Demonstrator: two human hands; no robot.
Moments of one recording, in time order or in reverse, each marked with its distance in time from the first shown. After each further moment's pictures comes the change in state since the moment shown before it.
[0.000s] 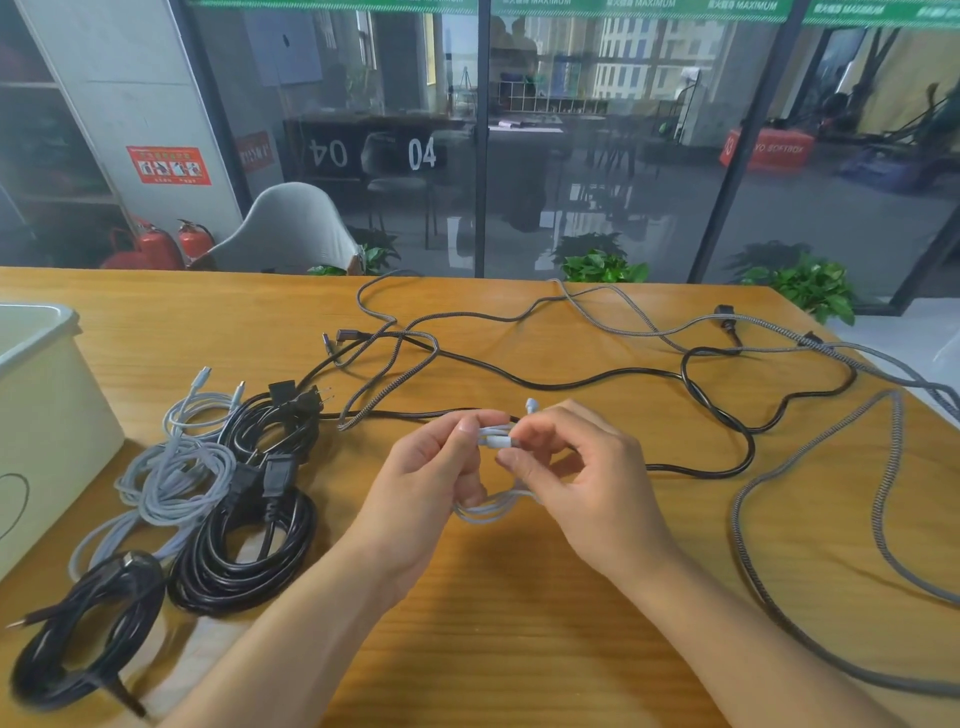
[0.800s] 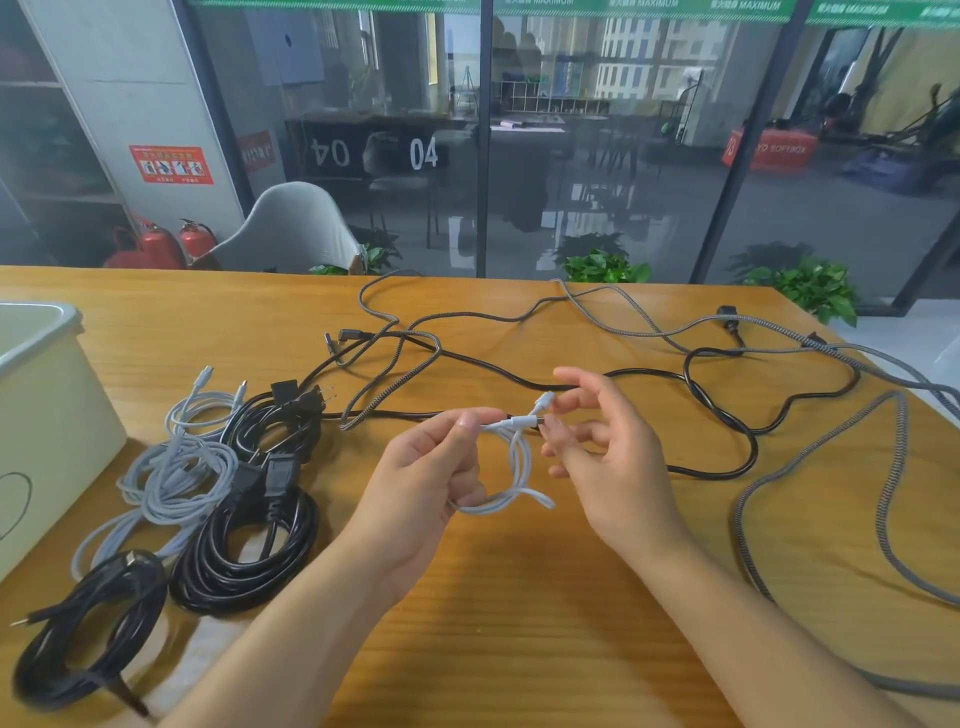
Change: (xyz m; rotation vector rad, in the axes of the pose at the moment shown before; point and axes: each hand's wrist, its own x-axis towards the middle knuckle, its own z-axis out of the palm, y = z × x) left_hand -0.002 0.007 -0.001 -0.132 -0.004 -0.045; right_hand 0.008 0.008 -0.007 0.190 0.085 0.269
